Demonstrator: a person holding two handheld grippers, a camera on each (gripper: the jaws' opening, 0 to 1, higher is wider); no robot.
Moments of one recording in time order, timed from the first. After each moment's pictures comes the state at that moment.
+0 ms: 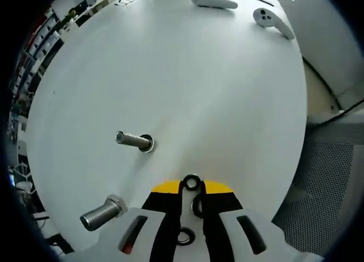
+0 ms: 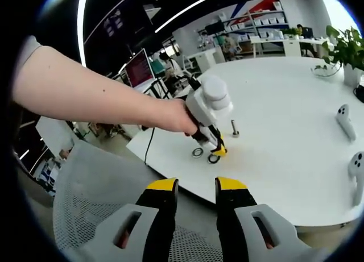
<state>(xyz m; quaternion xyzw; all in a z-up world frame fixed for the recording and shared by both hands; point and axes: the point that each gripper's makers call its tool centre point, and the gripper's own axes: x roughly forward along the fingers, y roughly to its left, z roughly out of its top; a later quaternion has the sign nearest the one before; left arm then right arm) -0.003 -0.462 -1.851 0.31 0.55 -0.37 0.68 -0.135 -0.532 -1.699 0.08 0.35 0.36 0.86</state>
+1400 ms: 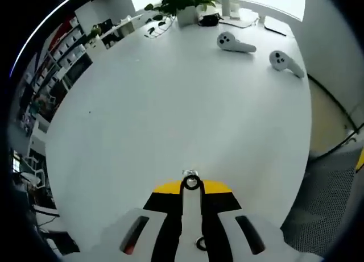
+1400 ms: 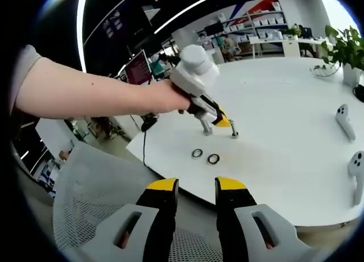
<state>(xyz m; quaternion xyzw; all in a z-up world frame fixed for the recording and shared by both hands) 0.056 -0.467 -1.775 0.29 0.44 -0.34 0.78 -0.134 -0.532 -1.697 0.08 0.35 0.36 0.86</state>
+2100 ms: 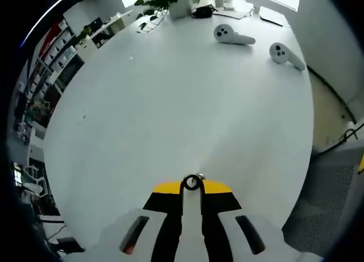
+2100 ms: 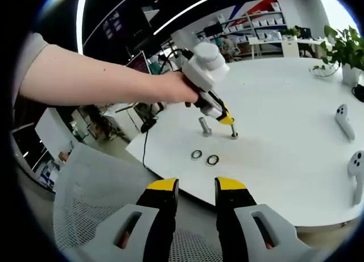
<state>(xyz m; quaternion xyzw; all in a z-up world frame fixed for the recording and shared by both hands) 0.066 -0.472 -1.787 0.31 0.48 -0.36 0.74 -0.132 -0.533 -1.697 0.09 0.35 0.35 0.87</state>
